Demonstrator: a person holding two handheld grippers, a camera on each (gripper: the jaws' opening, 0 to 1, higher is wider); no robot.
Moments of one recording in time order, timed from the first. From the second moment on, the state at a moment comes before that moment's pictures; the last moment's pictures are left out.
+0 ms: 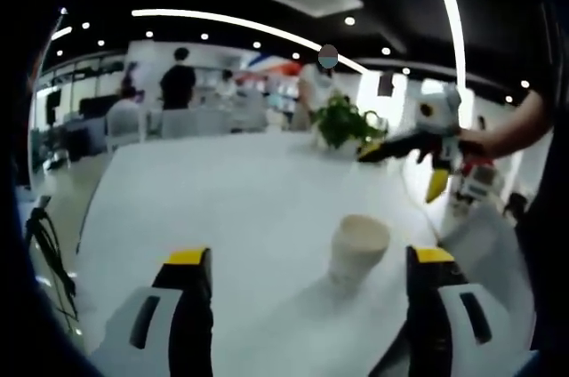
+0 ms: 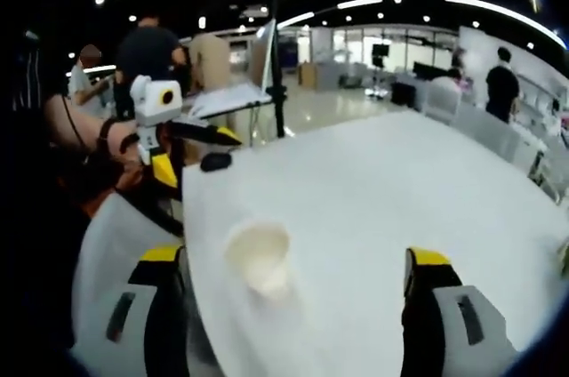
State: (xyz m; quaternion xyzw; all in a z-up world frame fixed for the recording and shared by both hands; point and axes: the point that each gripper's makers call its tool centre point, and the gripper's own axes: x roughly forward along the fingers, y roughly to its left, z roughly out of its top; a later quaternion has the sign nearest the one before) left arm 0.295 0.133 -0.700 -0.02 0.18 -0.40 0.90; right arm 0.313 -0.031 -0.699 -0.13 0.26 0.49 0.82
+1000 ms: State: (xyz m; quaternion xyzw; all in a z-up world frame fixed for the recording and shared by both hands) left arm 0.292 0.099 -0.750 0.00 0.23 -0.45 0.87; right arm 0.296 -0.036 -0.744 -0.16 0.27 0.49 0.81
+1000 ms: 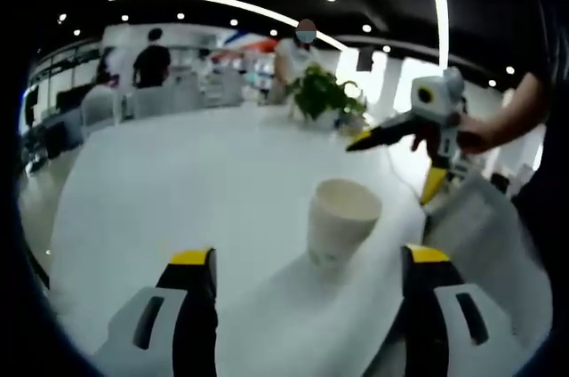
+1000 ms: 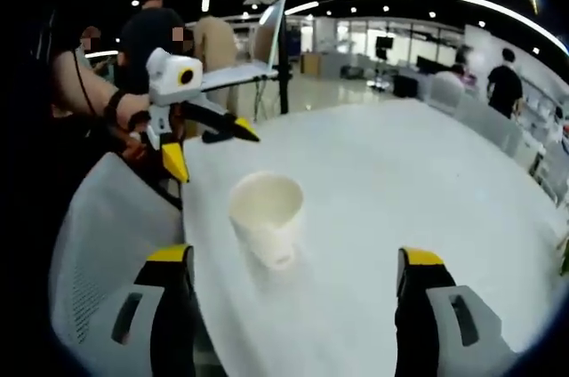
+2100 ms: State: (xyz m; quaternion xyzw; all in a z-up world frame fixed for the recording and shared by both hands) left arm 0.295 0.075 -0.775 0.03 0.25 -0.49 0.84; right arm 0.285 -0.003 -0.775 -0.15 0.29 0.55 0.77
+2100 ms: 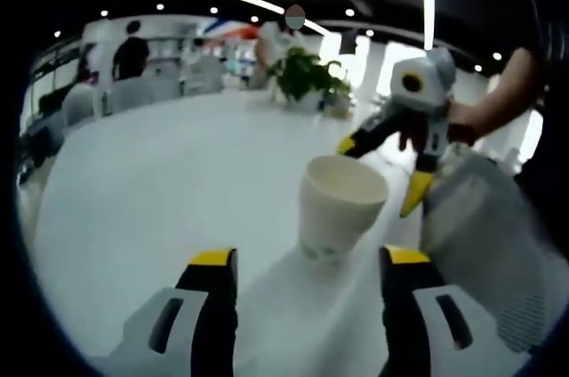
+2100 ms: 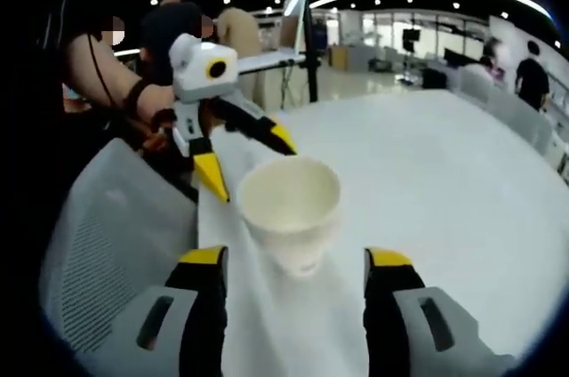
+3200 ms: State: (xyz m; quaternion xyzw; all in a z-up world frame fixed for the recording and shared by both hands) left arm 0.295 0.049 -0.778 0.10 0.24 -0.53 0.81; right arm 0.283 0.011 -0.780 -0.18 0.28 0.58 0.74
